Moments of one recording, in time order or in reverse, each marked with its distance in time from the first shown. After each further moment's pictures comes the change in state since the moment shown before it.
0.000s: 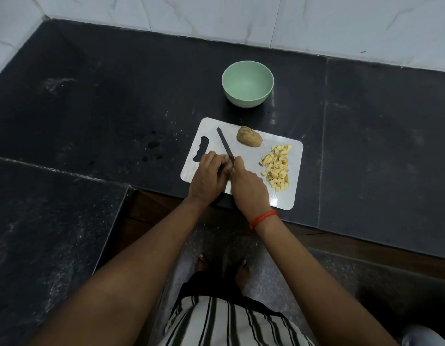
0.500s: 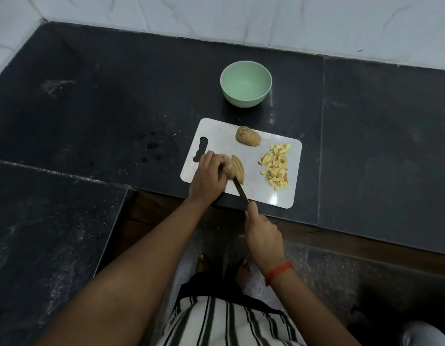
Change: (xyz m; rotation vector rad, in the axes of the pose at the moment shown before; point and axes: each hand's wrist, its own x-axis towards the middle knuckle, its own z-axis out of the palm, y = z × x) left_hand -0.002 -0.002 0.001 0.048 -0.022 -0.041; right_hand -0.103 0.028 0.011 -0.090 -0.150 0.149
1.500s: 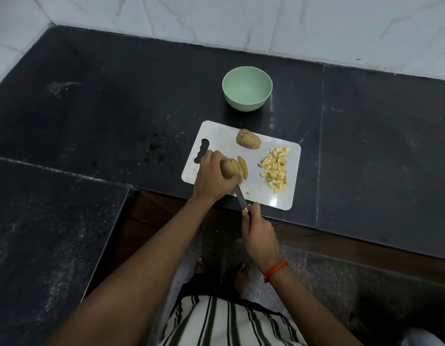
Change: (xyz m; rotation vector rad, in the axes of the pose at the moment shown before) left_hand 0.006 0.028 -0.009 -0.033 -0.010 -0.163; right_hand 0.002 0.009 0.012 0.338 0.125 -0.054
